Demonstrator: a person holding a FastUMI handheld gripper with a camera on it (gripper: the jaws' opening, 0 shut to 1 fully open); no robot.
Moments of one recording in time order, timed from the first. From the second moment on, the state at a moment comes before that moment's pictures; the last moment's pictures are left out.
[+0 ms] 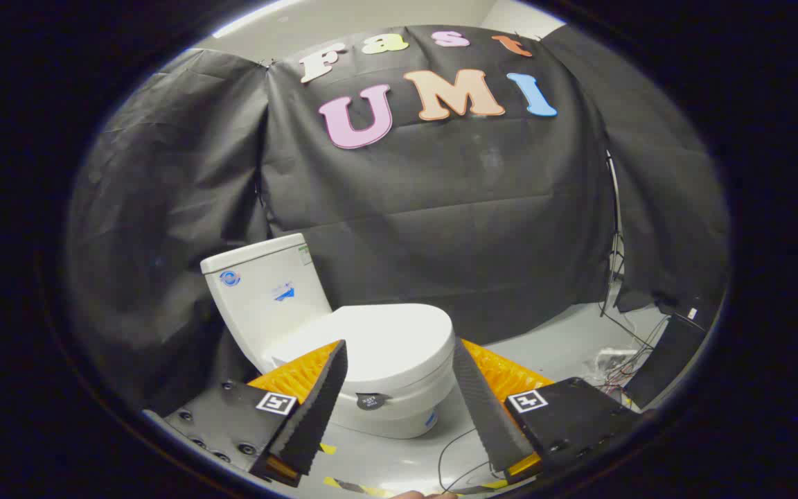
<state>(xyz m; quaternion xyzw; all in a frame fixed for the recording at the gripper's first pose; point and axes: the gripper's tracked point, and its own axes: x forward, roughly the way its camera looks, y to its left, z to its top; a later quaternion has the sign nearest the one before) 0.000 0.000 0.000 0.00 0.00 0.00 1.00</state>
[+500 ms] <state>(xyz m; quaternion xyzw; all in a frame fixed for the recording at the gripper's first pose) 0.005 0.000 -0.007 0.00 0.01 0.00 1.00</state>
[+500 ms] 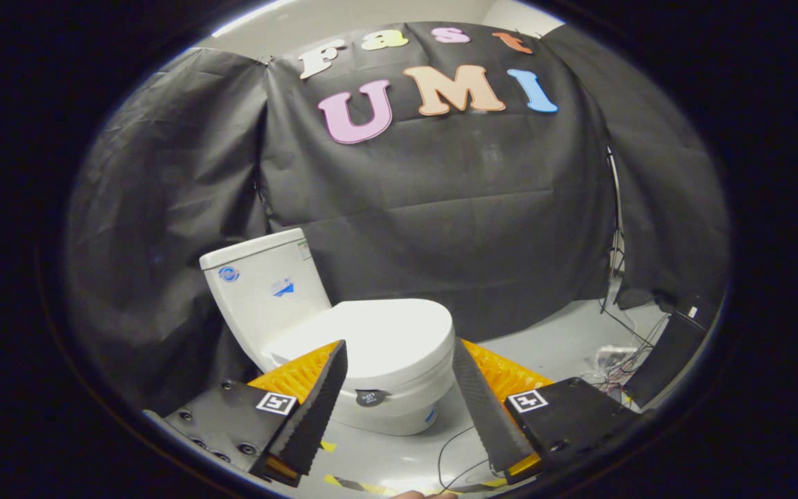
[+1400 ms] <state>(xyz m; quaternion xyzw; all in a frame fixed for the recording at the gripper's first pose) 0.052 0.026 -0.085 0.05 0.16 0.05 0.99</state>
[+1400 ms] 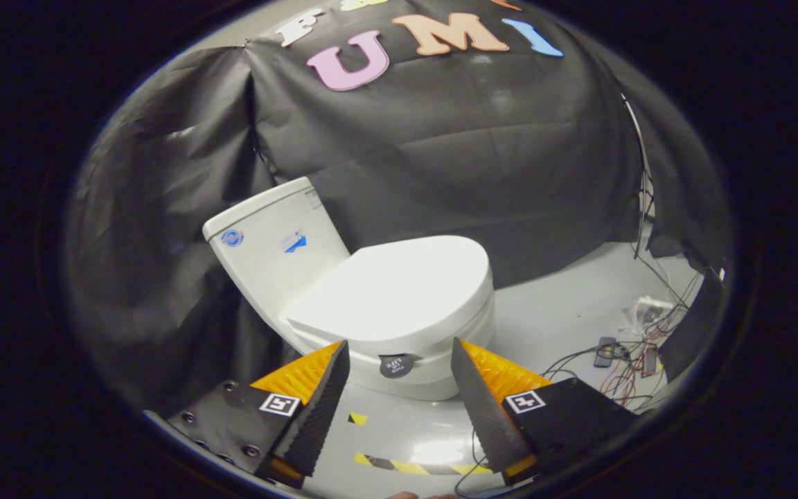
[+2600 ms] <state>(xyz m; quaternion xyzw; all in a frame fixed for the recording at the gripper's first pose) 0.134 0.061 -0.200 0.46 0.18 0.04 0.87</state>
